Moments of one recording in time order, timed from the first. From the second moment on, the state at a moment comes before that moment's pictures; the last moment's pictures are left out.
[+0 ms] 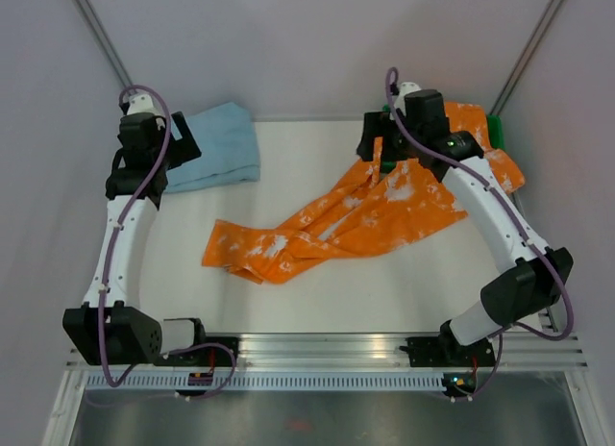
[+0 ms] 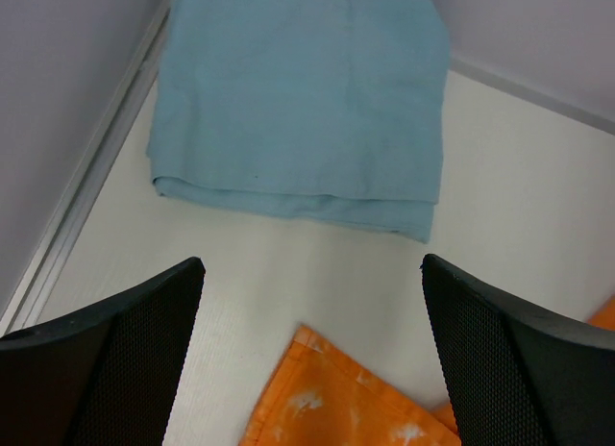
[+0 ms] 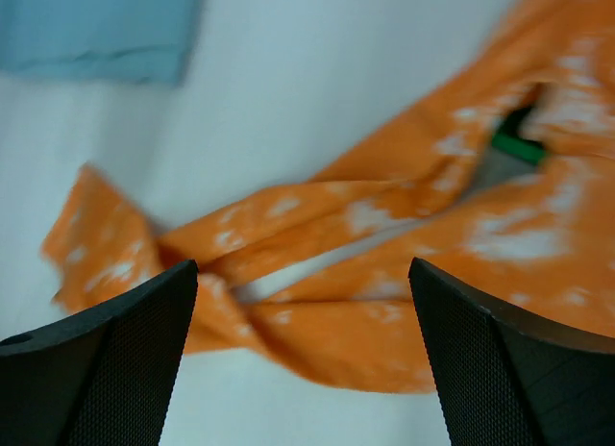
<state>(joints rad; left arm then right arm) 0.02 1.29 1.34 -0.50 -0.22 -0.26 0.43 1.56 1.62 -0.67 -0.17 0.25</state>
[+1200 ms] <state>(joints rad) -0.29 1.66 1.25 -0.45 0.40 -0.24 -0.35 2.43 2.14 -0.38 -0.11 0.07</state>
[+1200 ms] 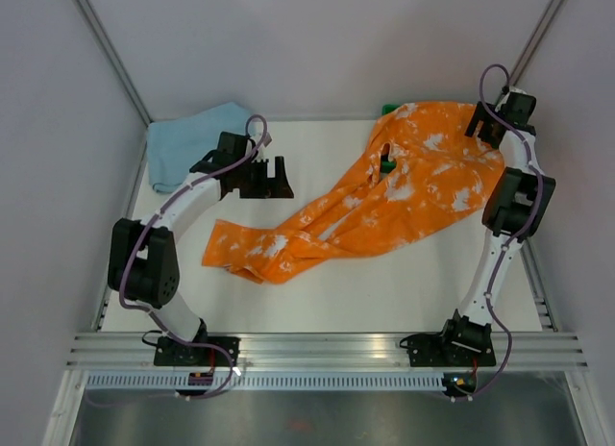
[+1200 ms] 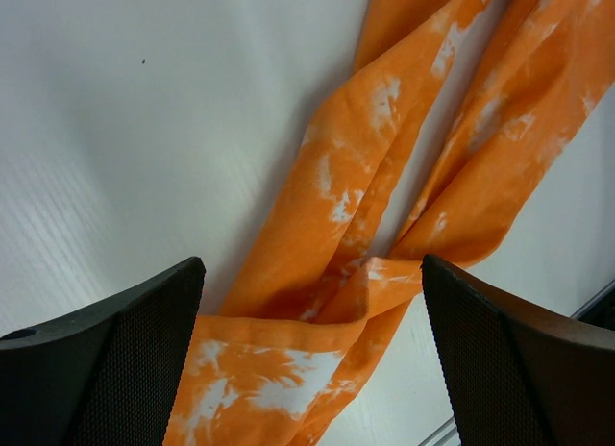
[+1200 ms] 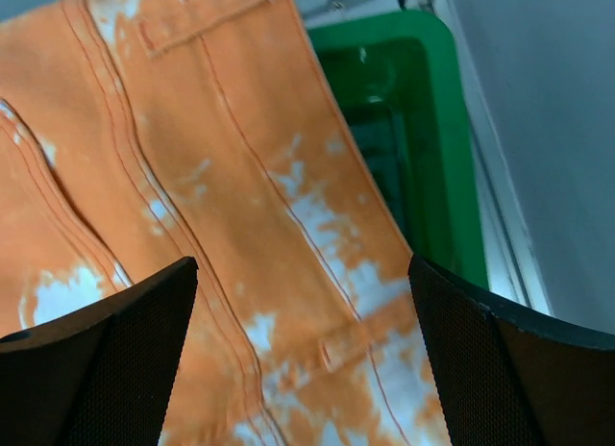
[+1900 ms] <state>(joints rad) -0.36 1.87 1.54 -0.52 0.40 -0.26 -0.34 2.68 2.32 -0.15 -0.22 0.11</state>
